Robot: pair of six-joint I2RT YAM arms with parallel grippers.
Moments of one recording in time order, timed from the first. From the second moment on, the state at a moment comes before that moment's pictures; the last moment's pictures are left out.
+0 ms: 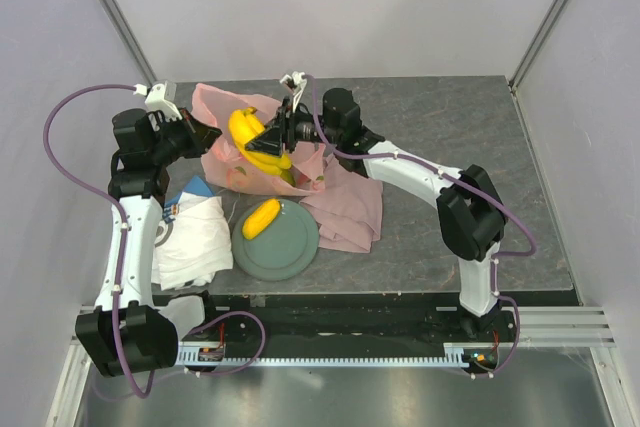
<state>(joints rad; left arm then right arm) 0.16 1.11 1.06 -0.28 0.56 -0.27 0.74 1.96 1.56 0.46 -0.71 0.53</state>
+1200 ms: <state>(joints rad) 0.15 1.11 1.06 -0.28 0.59 -0.27 0.85 2.32 1.99 -0.17 0.40 0.23</state>
